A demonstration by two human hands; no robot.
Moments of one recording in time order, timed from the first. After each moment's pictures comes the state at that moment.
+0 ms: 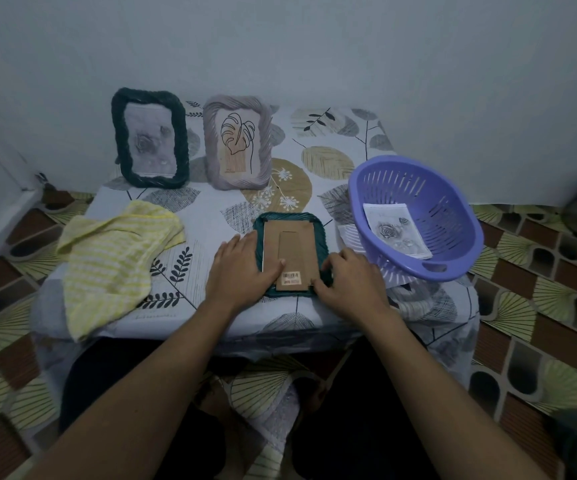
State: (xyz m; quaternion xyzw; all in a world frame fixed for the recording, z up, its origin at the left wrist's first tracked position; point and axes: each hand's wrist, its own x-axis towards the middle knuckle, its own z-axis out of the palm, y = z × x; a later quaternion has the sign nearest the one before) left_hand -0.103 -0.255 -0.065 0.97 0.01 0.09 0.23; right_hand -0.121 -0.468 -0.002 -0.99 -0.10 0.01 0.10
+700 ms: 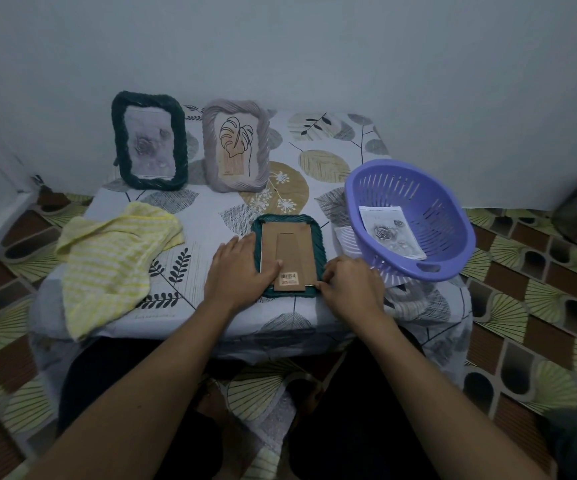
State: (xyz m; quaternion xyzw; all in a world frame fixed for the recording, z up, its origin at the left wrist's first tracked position) left_hand -0.100 -0.253 -0.070 0.97 0.01 0.09 0.23; right_hand -0.125 -0.465 -0.002 -0.99 -0.05 -0.03 0.11
